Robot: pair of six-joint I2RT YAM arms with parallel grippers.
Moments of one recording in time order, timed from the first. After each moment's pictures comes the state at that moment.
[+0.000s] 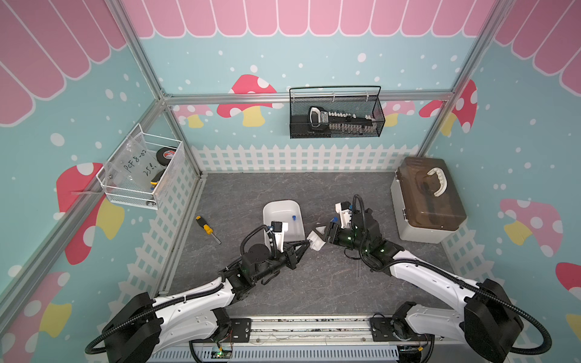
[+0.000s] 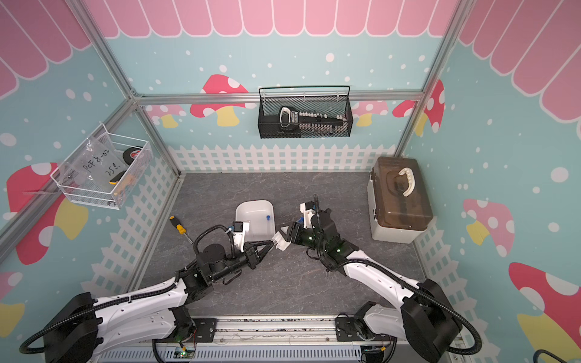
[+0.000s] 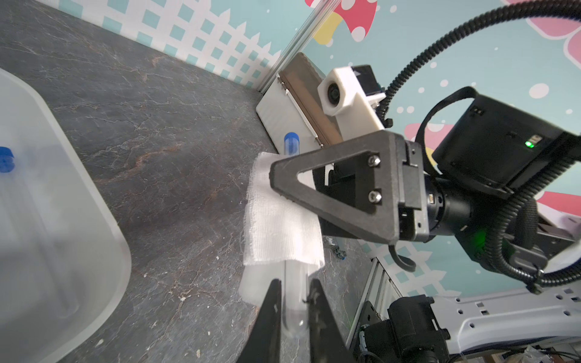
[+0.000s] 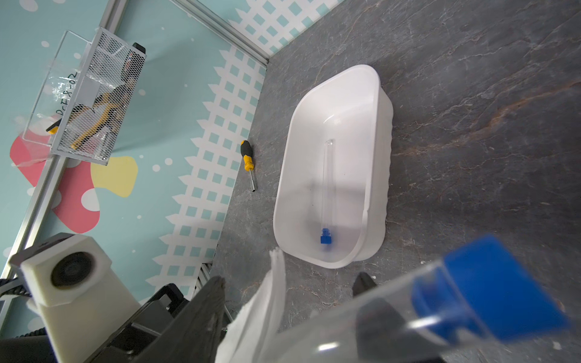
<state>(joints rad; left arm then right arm) -0.87 1.05 0.39 0.54 0.10 -0.75 0.64 1.21 0.68 0.14 -0.30 0.87</state>
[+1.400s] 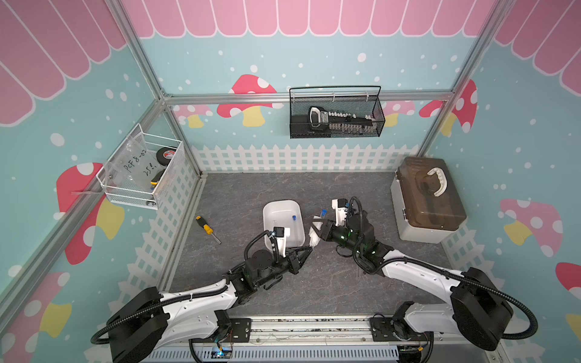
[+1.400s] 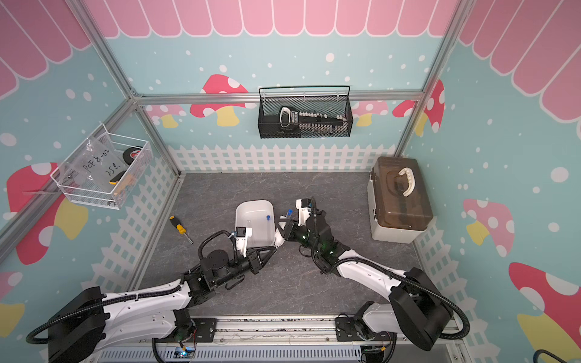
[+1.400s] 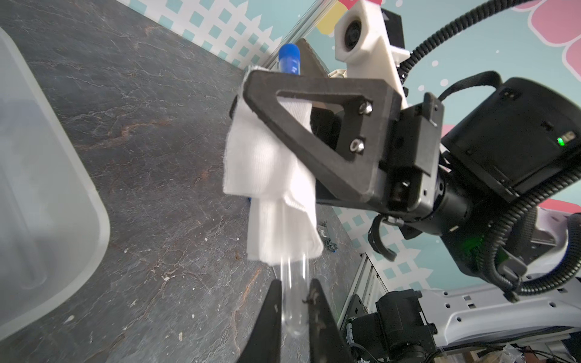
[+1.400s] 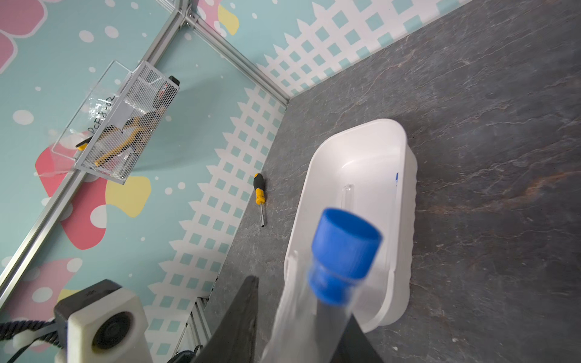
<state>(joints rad) -0.92 1.10 0.35 0.63 0.06 -0.83 0.72 1.31 0.66 0.43 -0.18 0.84</state>
